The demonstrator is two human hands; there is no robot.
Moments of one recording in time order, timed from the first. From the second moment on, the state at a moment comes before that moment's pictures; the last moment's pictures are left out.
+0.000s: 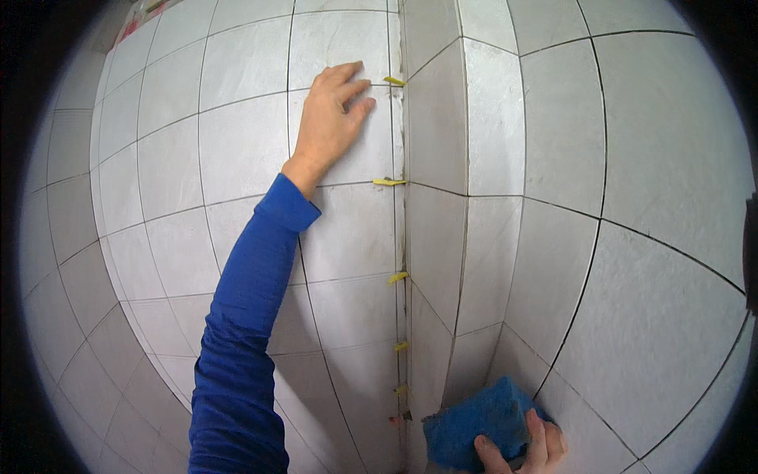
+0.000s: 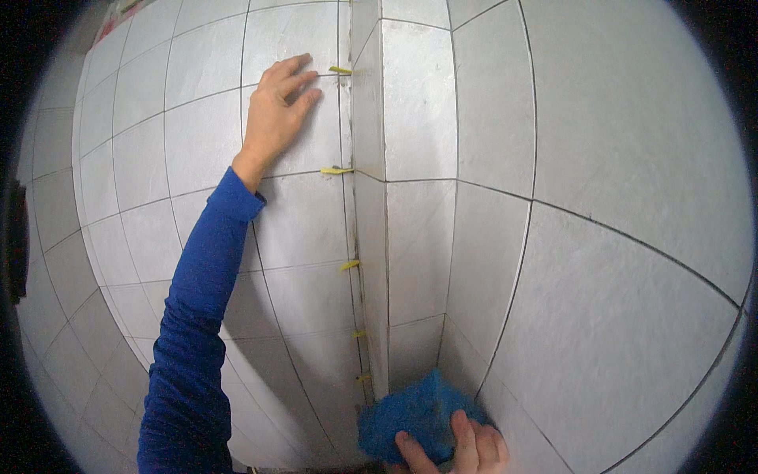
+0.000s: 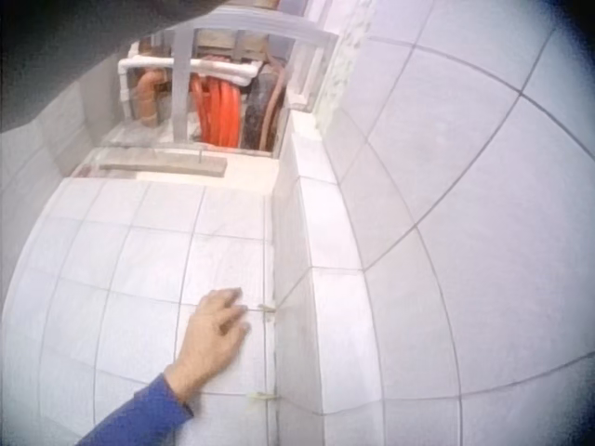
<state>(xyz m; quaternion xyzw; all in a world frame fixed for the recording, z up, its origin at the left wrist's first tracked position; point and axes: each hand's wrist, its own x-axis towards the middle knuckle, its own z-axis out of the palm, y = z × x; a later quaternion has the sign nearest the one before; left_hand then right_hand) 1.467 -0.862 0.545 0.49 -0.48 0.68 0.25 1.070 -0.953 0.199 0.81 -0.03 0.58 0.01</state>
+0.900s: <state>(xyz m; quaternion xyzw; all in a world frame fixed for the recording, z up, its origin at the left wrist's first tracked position) 1.437 -0.845 0.358 0.56 -0.53 0.60 0.22 1.073 -0.957 0.175 0.80 -0.13 0.58 0.06</state>
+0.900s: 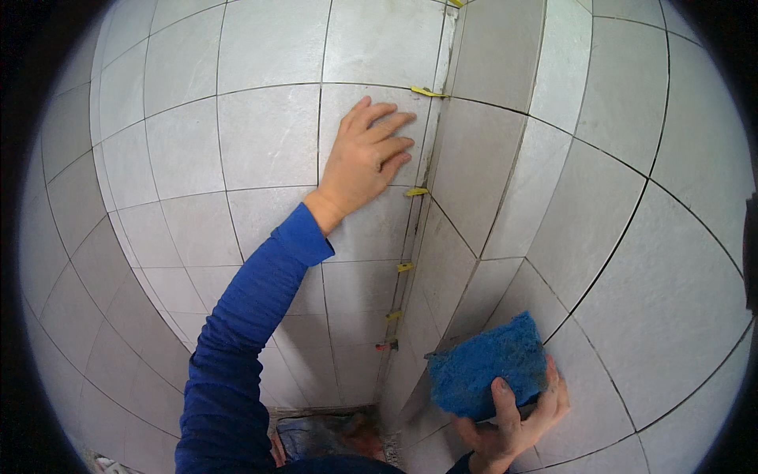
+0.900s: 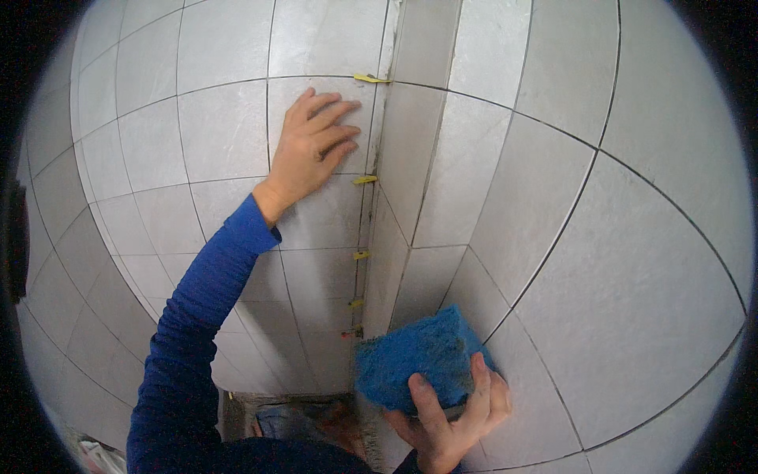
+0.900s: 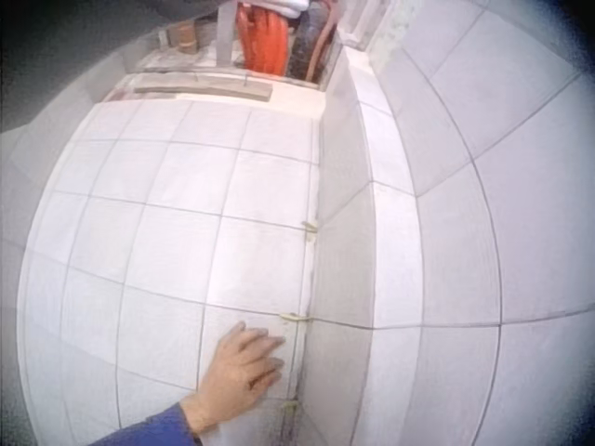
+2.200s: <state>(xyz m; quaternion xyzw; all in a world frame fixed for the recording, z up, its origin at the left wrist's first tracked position) 1.409 -0.885 0.366 0.67 -0.44 0.40 0.45 1.077 -0.950 0.195 0.80 -0.05 0.60 0.03</state>
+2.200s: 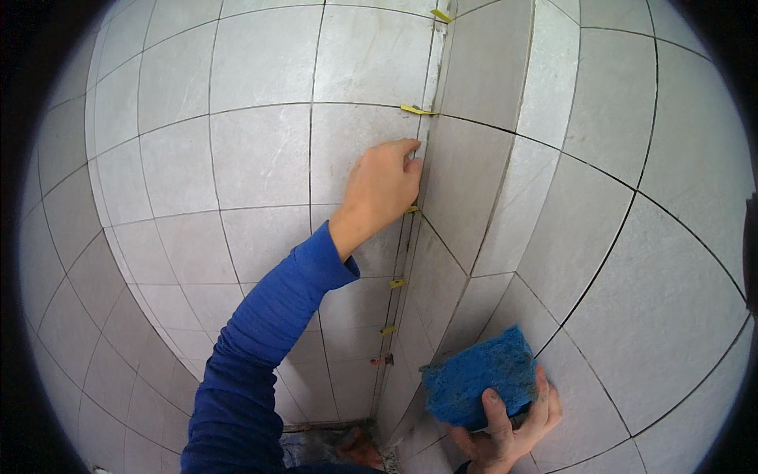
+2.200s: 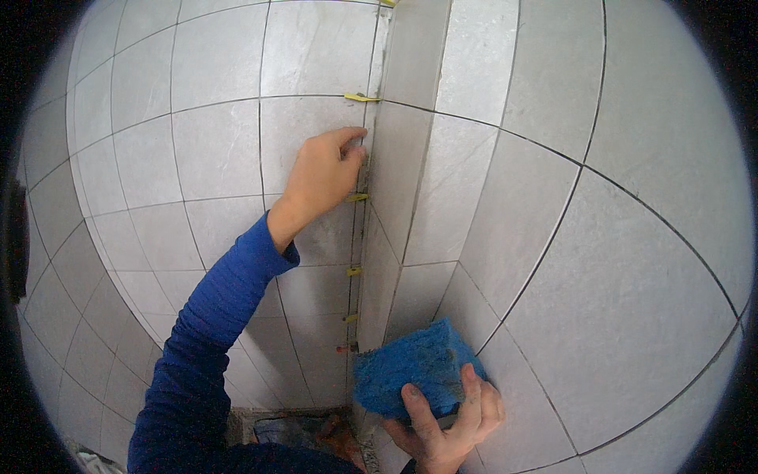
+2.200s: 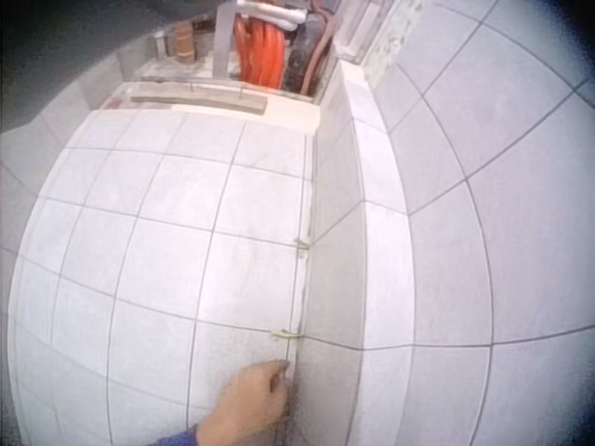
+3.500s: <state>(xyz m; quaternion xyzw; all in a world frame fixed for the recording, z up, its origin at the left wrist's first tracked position) 1.435 -0.879 0.421 0.52 -0.45 0.68 0.26 1.079 -0.958 0.190 0.80 -0.04 0.60 0.08</state>
